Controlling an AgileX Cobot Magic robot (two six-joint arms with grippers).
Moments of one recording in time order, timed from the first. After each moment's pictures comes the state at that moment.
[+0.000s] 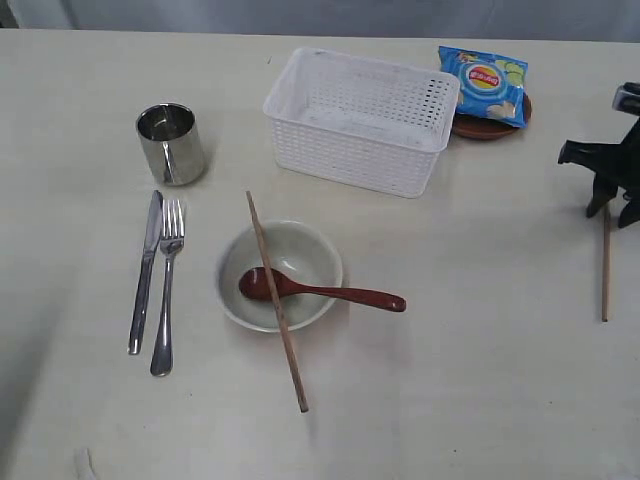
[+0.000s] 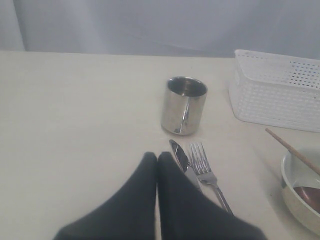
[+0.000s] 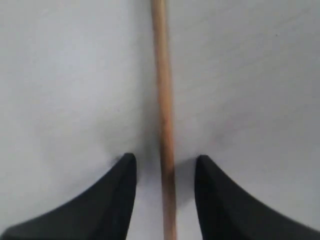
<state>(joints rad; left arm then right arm) -0.21 0.00 0.00 -0.03 0.35 -0.09 -0.15 2.02 -1.15 -0.03 0.69 0.24</state>
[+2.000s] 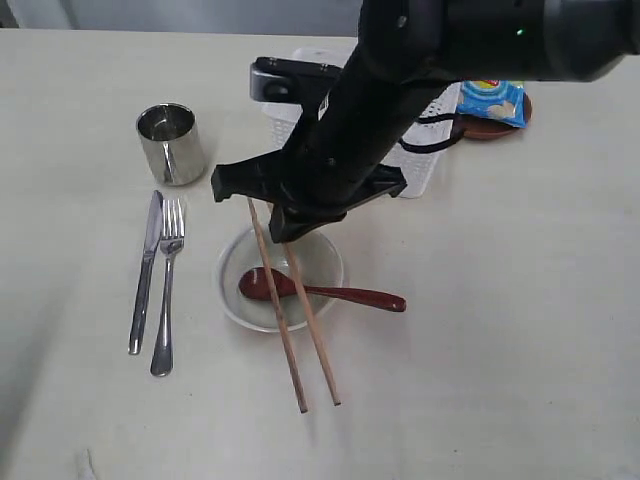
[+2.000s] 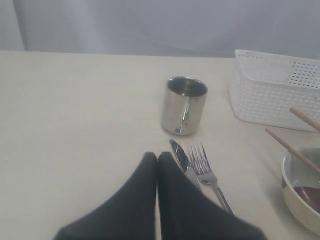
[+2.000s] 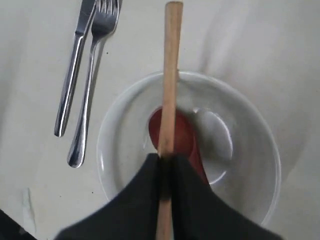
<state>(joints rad) -0.21 0.00 0.00 -0.03 0.35 -0.09 0.74 1.81 -1.22 0.39 0.77 0.12</state>
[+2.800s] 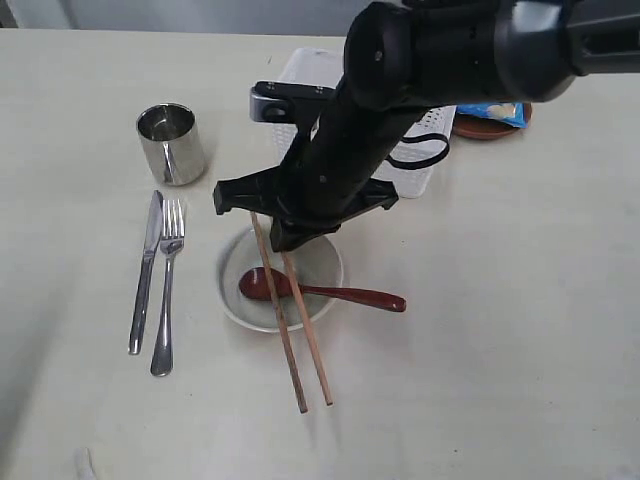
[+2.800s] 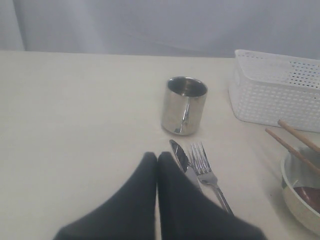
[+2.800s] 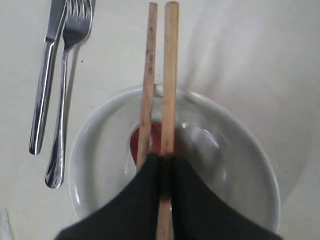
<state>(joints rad) -0.21 0.00 0.00 -0.03 0.35 -0.09 0.74 1.88 -1.22 0.40 0.71 0.12</state>
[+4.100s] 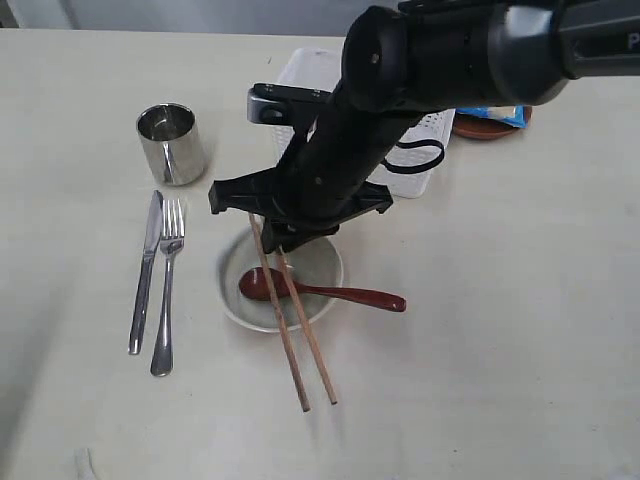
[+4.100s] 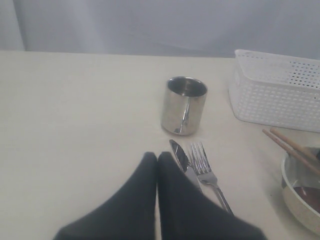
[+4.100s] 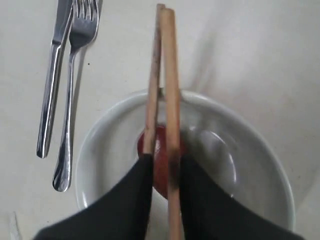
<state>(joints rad) -0.21 0.00 0.00 -0.03 0.35 -0.09 0.74 1.89 -1.22 0.44 0.70 0.09</state>
